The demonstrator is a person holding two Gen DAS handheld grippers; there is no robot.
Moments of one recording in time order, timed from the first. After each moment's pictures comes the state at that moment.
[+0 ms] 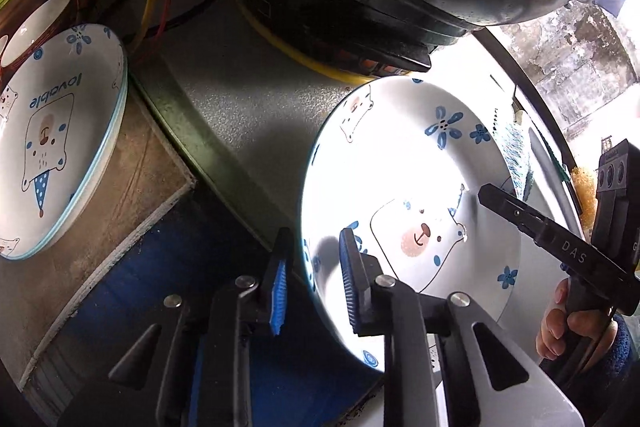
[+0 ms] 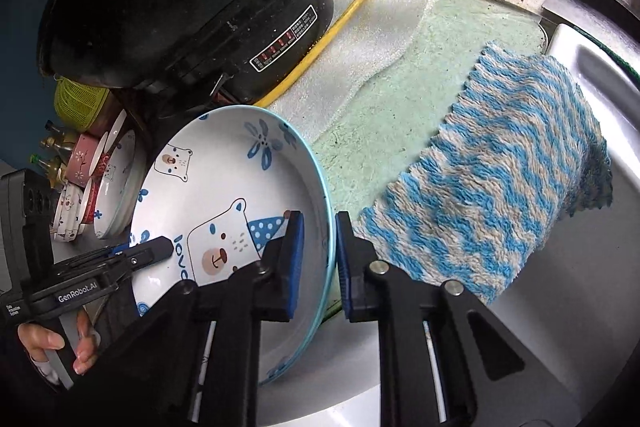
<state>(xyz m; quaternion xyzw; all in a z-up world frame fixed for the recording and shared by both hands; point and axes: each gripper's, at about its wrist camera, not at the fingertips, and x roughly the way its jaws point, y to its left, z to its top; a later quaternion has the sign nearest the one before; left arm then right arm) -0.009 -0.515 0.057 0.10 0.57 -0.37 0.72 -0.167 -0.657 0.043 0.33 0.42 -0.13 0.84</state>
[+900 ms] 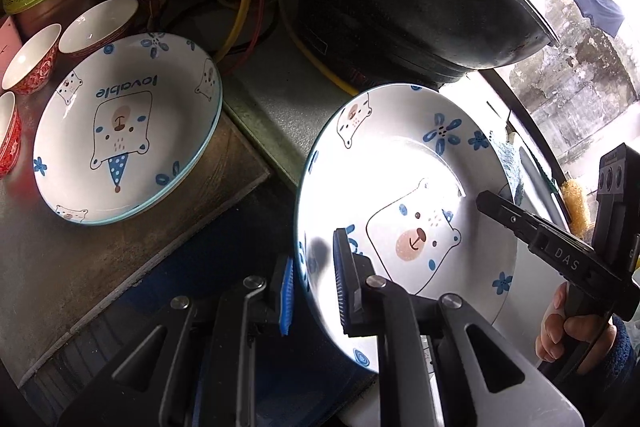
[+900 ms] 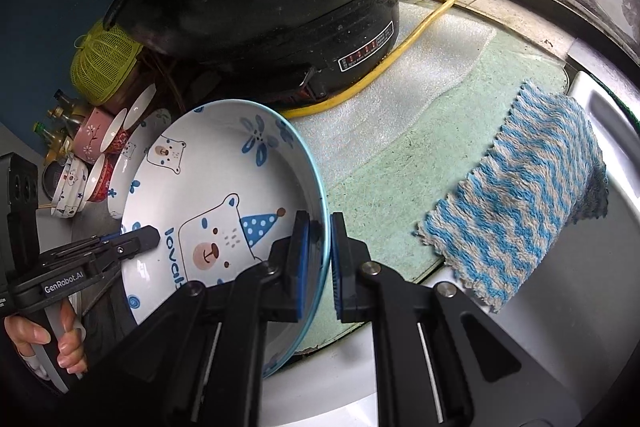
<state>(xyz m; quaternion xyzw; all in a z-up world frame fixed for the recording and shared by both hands) -0.002 -0.443 0.096 0.06 0.55 -0.36 0.75 -0.144 -0.600 0.080 0.27 0.43 -0.12 0.85</state>
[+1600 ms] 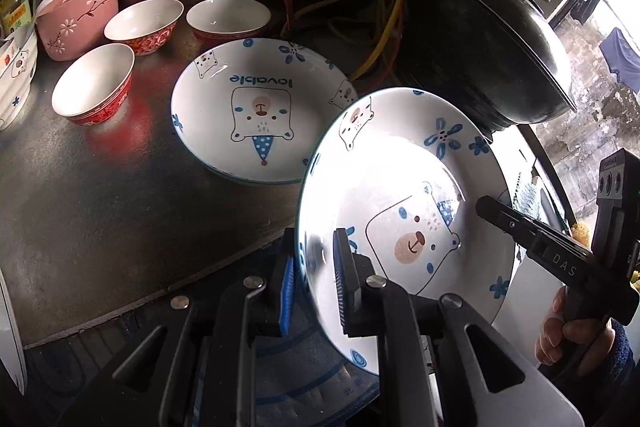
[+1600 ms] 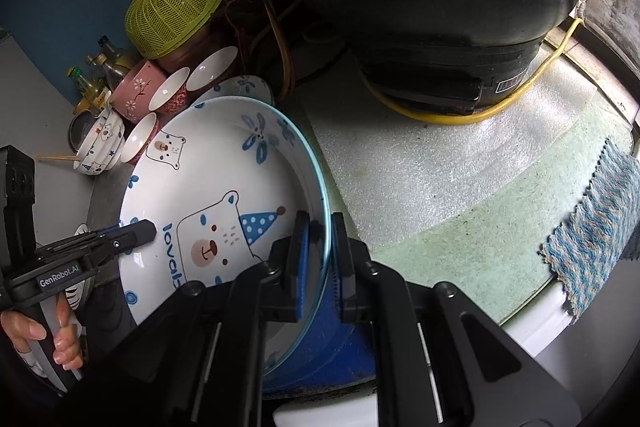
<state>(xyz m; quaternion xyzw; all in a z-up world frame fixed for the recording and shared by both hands) 0.021 -0.326 0.118 0.01 0.53 -0.28 0.80 -0.088 -0.516 0.102 0.21 0.44 -0.04 0.87</state>
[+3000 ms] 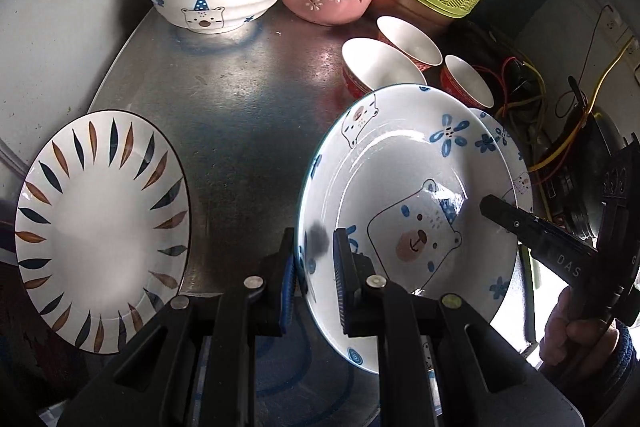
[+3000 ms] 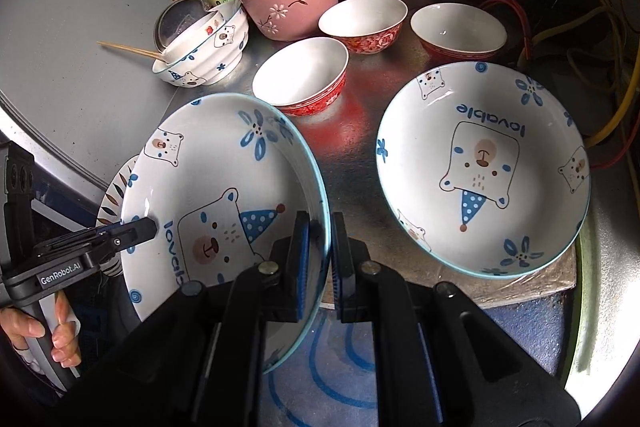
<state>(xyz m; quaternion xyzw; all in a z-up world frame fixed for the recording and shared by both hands) 0.042 -0.106 0.111 -0.12 0.53 -0.08 0.84 0.035 -0.319 0.094 0.09 0.49 0.17 0.85</state>
